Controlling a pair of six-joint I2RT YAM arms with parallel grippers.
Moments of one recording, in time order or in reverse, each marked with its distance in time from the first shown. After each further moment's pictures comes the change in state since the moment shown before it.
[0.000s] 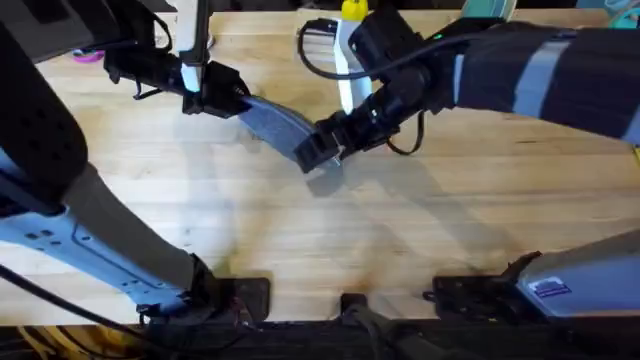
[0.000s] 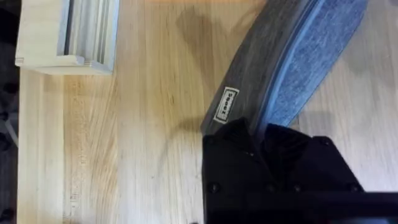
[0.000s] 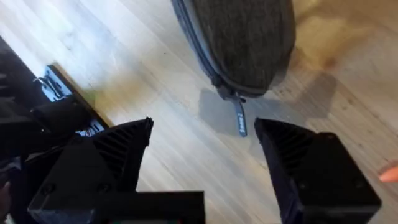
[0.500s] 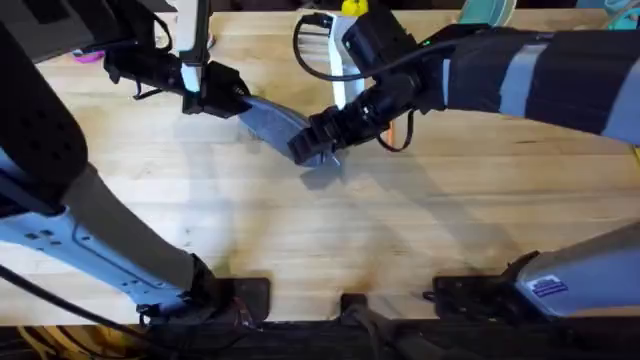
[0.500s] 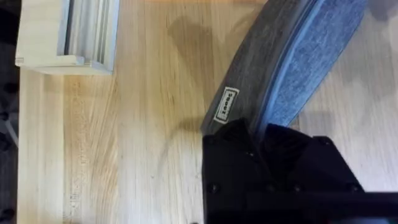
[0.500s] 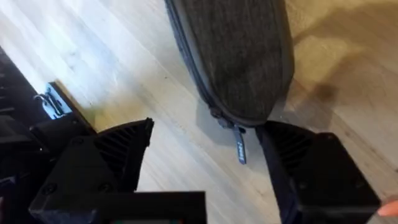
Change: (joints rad) left arm 0.000 0.000 0.000 0.000 0.000 0.000; right arm 0.006 0.036 -0.002 0.118 0.001 0.009
